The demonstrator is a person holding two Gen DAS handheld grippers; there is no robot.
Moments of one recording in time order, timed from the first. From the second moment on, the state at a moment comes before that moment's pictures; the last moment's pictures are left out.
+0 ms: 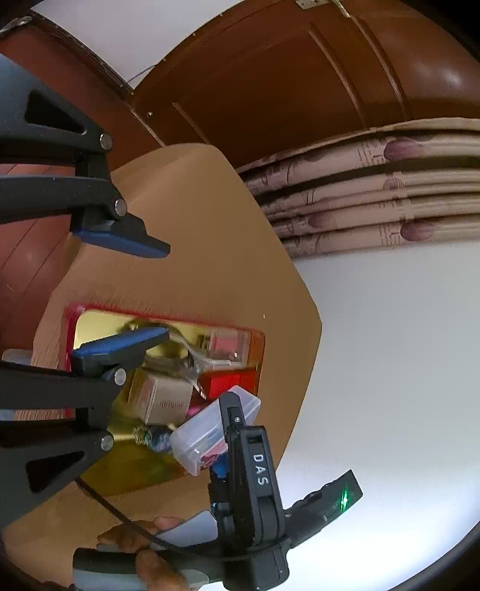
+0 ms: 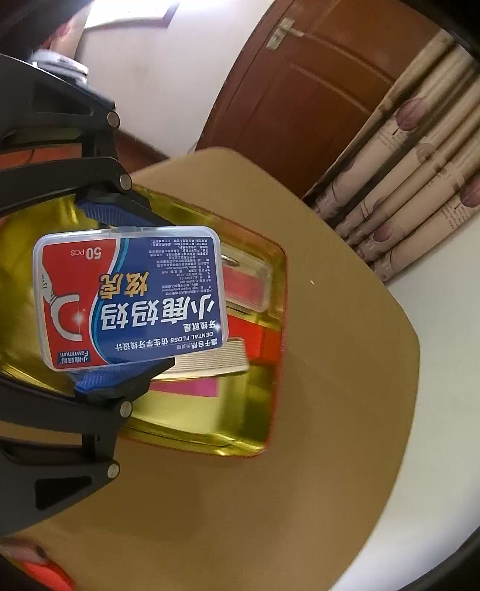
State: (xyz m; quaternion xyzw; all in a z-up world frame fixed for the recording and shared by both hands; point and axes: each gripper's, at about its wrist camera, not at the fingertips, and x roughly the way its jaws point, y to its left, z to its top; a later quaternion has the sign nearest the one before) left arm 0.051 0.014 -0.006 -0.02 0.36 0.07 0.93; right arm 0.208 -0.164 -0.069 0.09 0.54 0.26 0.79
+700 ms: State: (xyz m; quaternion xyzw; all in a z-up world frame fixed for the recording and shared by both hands) left arm 0.043 0.006 -0.001 -0.03 0.36 0.06 0.93; right arm -0.006 -0.457 -0.087 0.10 0.44 -0.03 0.89
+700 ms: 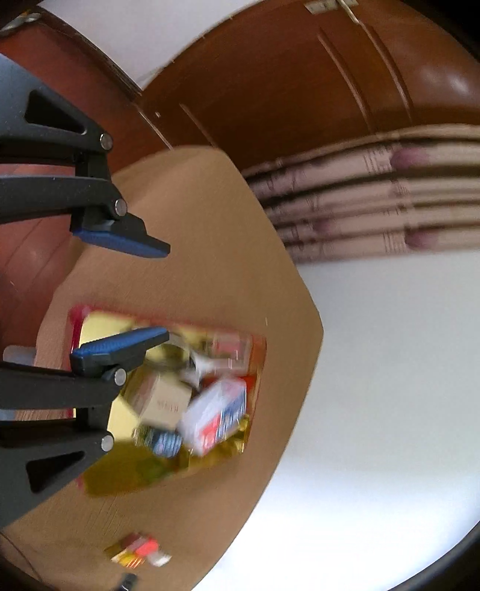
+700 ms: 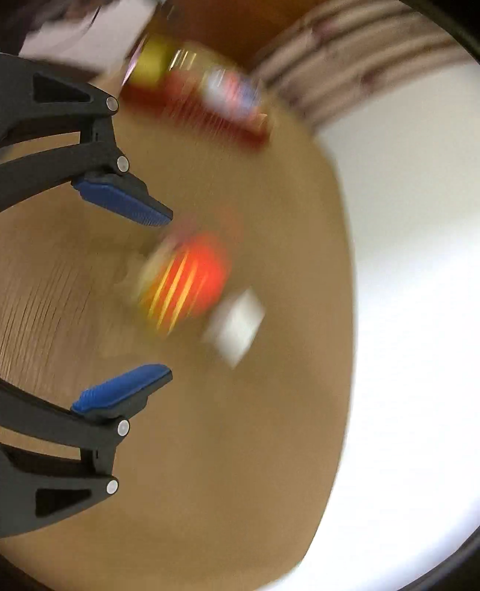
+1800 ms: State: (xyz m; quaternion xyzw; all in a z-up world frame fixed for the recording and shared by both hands) left arm 0.006 -0.186 -0.065 0.04 0.50 -0.14 0.85; right arm 0.014 -0.465 -0.092 0.10 0.43 0.11 0.89
